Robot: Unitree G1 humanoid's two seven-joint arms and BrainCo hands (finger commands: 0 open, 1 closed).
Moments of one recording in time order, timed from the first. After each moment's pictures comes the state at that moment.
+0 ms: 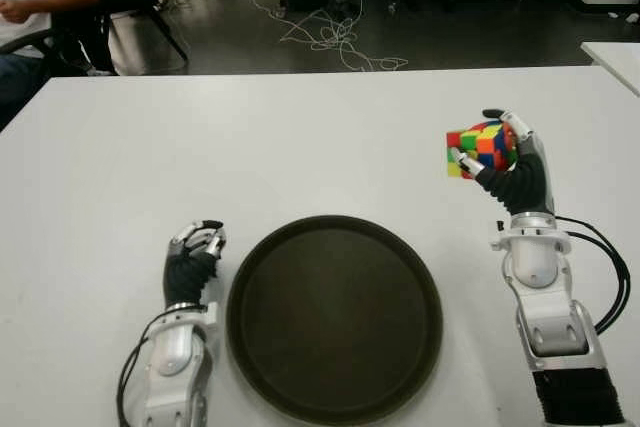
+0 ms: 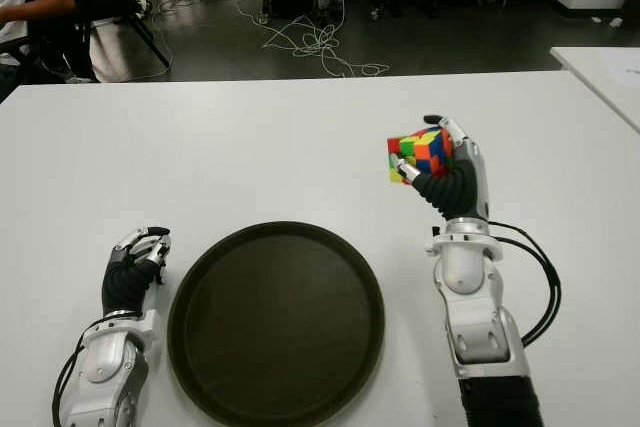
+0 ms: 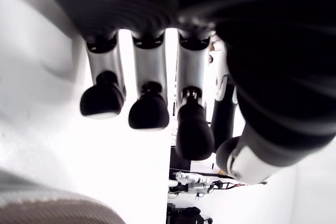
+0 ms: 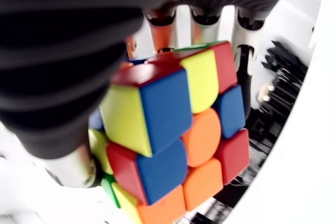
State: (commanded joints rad) left arm 0.19 -0.12 0.13 0.05 -0.03 -0.06 0.10; right arm -0.12 -0.14 -0.03 -0.11 -0.37 0.02 -0.27
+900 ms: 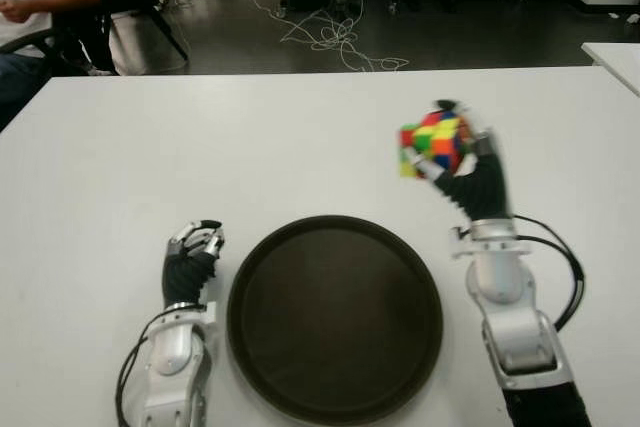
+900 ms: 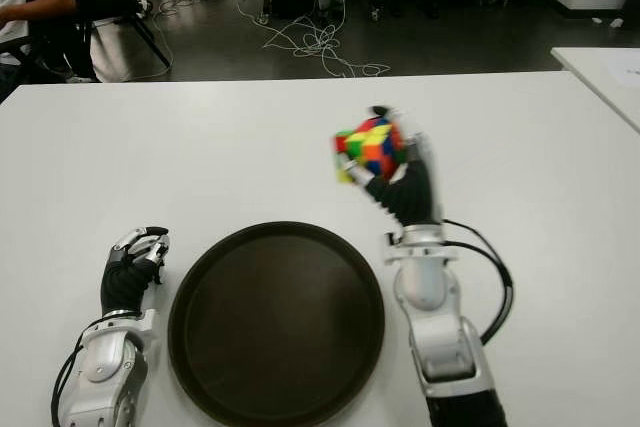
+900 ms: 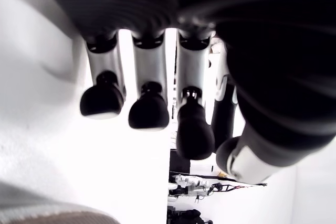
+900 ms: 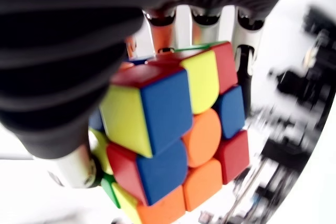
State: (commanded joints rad) left arm 0.19 -0.12 0.11 0.02 -0.01 -0.03 0.11; right arm -0.06 -0.07 0.17 -0.21 -0.36 -0.09 -0.14
